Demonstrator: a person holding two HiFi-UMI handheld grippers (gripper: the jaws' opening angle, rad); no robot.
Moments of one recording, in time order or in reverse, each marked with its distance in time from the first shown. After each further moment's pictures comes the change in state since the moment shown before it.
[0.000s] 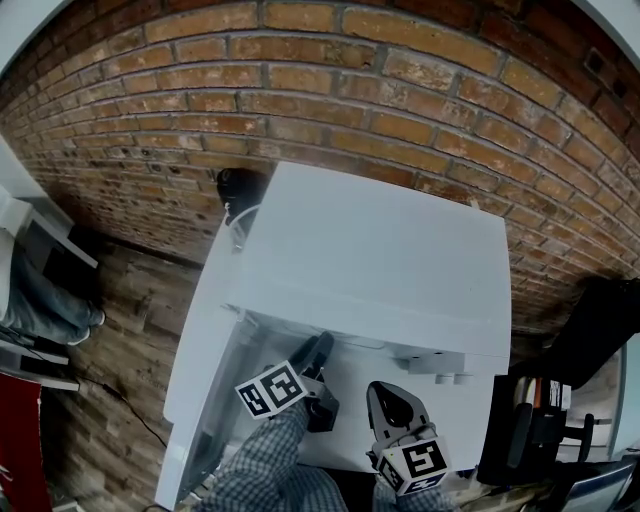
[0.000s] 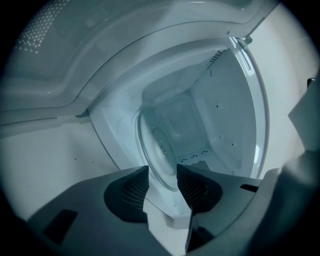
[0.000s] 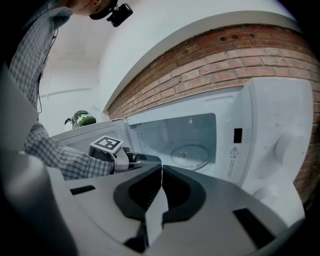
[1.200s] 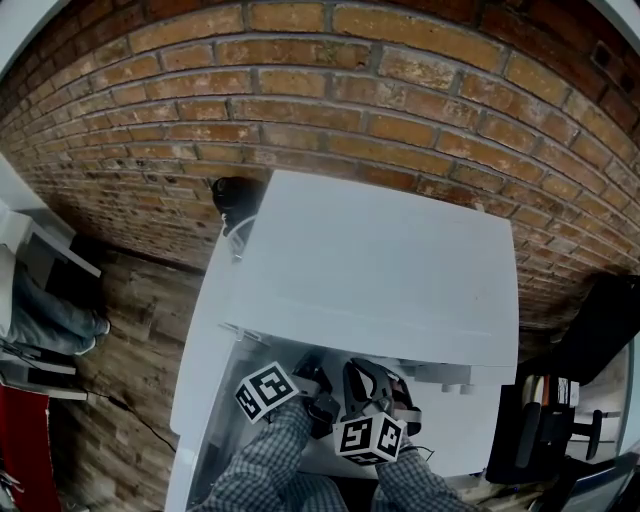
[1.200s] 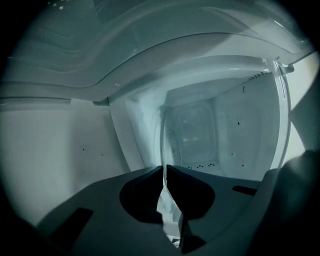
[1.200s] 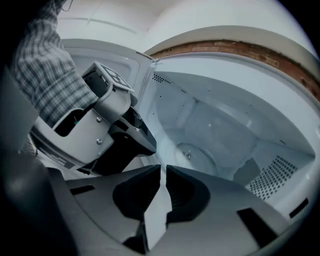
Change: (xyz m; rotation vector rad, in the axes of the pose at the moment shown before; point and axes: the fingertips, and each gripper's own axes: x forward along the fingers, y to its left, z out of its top) left arm 0.006 0.020 0.008 -0.243 0.009 0.048; right arm 0.095 0.002 -0.028 -0.681 0.248 -0.062
